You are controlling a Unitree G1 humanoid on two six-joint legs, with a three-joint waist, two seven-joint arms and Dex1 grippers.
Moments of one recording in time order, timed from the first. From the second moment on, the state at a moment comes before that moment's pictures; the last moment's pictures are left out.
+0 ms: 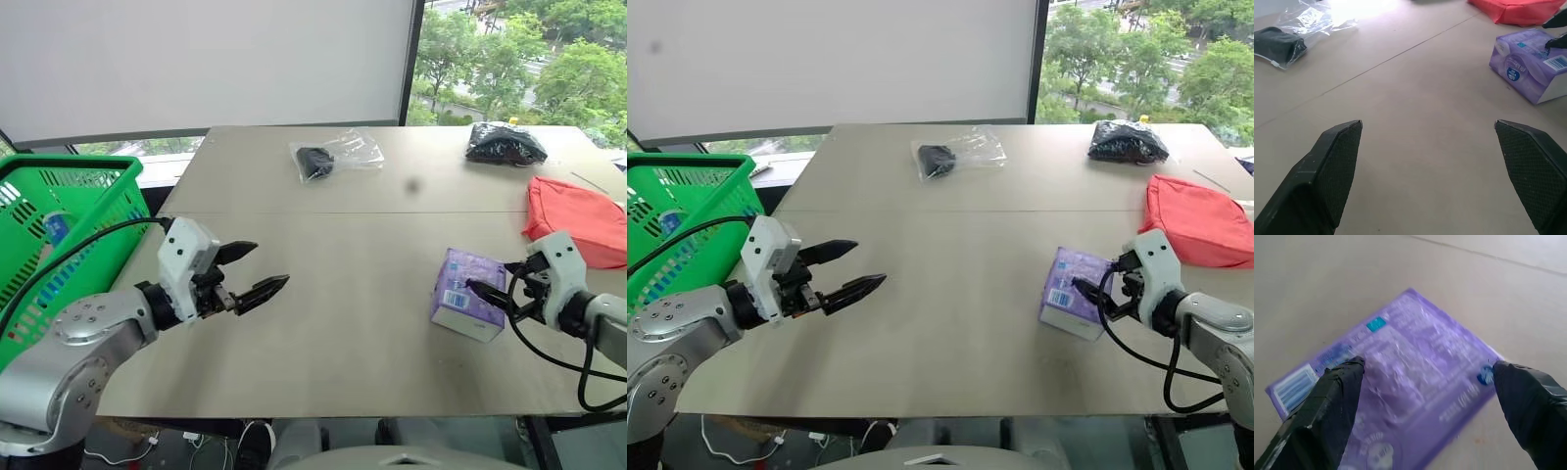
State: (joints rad) left arm 0.08 0.80 0.37 -0.65 -0.75 0.80 -0.69; right arm 0.03 -0.70 -0.36 -0.60 0.62 1.14 0.45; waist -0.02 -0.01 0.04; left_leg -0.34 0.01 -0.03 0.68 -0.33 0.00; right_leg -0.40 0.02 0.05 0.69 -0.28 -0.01
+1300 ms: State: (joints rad) left arm 0.05 0.67 0.35 -0.71 -0.88 0.87 -0.43; right arm -0.31 -0.36 -0.35 -0.48 0.93 1.30 0.37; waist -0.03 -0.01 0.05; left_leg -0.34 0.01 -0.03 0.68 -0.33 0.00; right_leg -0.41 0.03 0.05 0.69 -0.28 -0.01
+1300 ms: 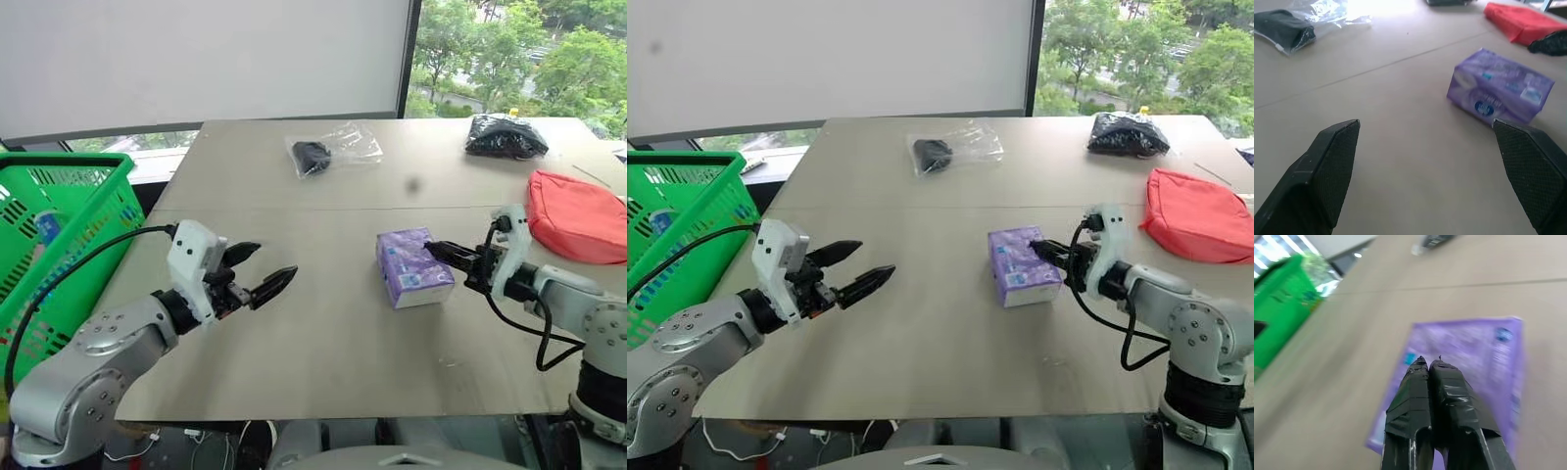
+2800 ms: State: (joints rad) left arm 0.13 0.79 0.40 -0.73 -0.93 0.78 -0.59; right arm -0.35 -0.55 -0.10 -0.28 0.74 1.30 0.39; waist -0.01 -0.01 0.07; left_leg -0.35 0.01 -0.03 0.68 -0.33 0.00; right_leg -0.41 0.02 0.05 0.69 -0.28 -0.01
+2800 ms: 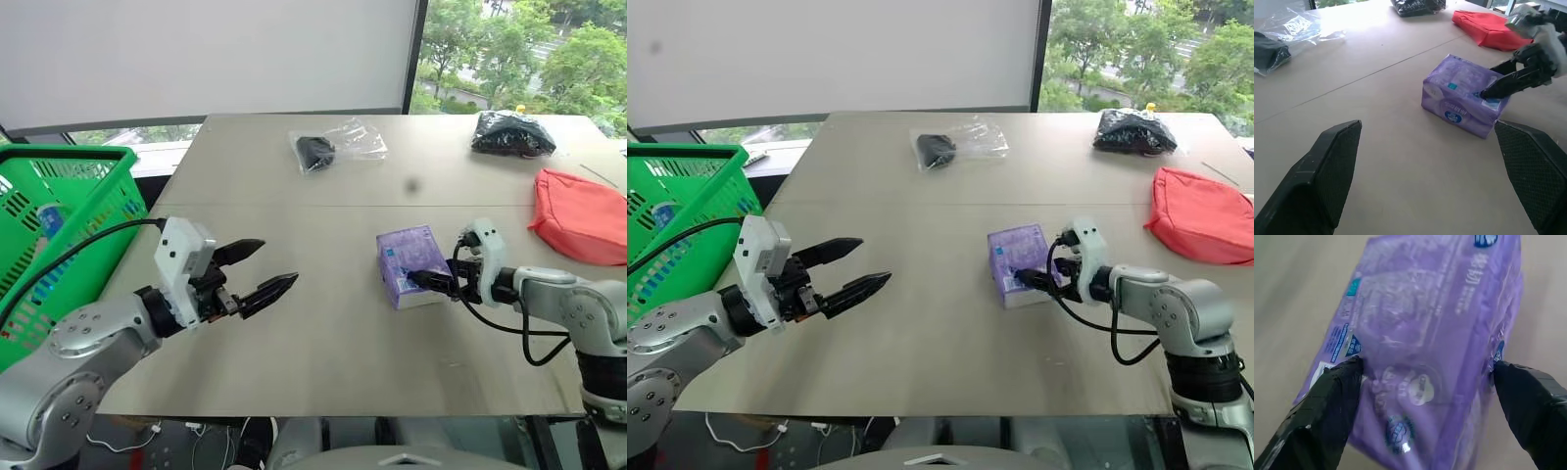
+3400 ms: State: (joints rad) left arm 0.20 0.84 0.47 -0.81 -1.10 0.77 -0.71; right arm -0.39 -0.50 -0.15 -0.24 0.72 1.40 0.39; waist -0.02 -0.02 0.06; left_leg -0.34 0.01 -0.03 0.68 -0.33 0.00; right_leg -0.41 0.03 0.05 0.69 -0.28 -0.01
